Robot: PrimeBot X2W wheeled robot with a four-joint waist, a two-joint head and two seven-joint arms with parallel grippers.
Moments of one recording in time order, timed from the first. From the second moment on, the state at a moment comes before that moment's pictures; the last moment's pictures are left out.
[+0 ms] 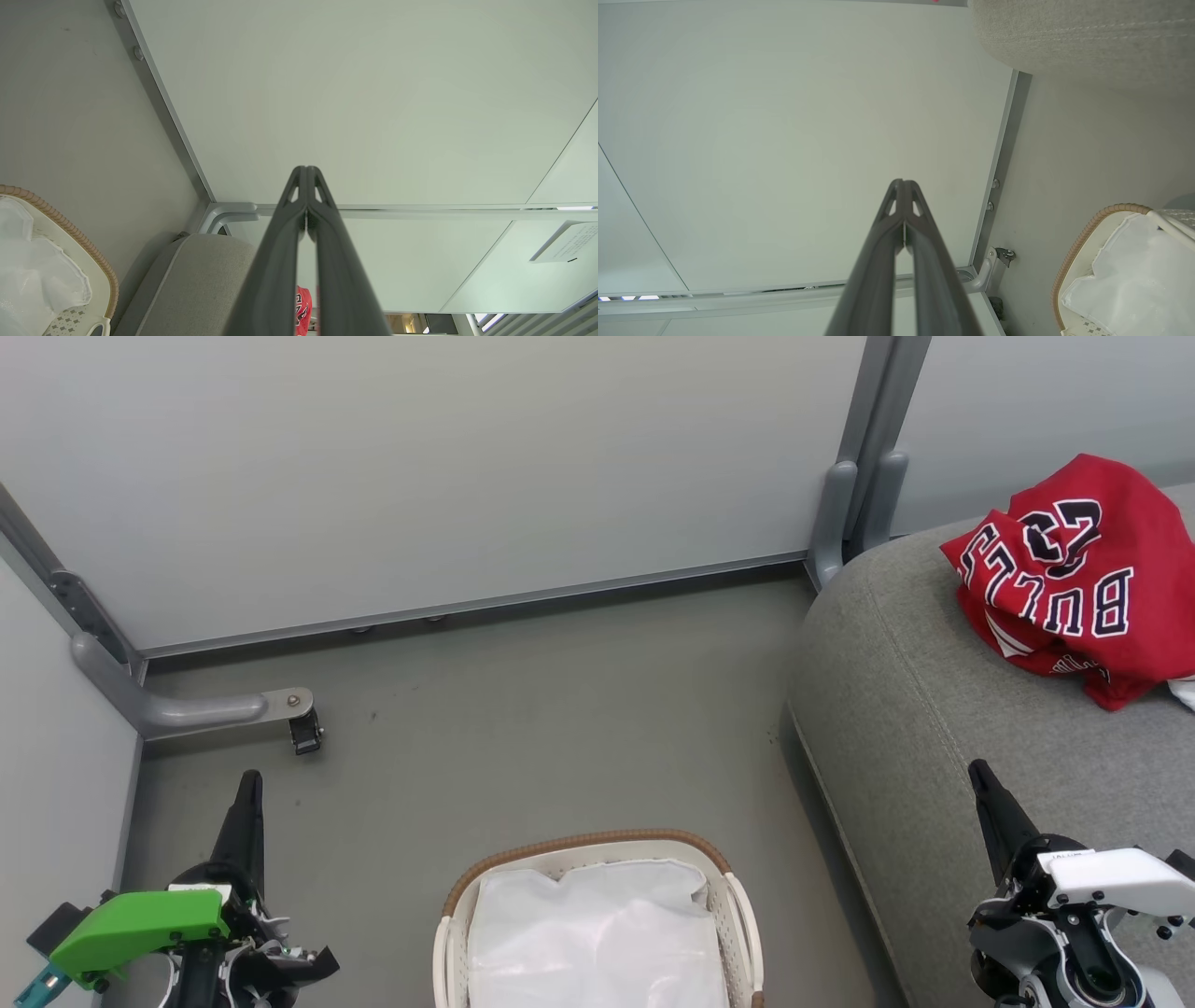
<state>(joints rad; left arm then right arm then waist) -0.10 0.05 0.11 0.25 -1.61 -0.13 0.11 -0.10 -0.05 -0.11 0.25 1.61 0.13 0.12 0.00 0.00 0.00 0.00</state>
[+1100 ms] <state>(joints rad) -0.10 0.05 0.12 0.25 -1.61 -0.13 0.11 -0.10 -0.05 -0.11 0.25 1.61 0.13 0.12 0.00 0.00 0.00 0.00</state>
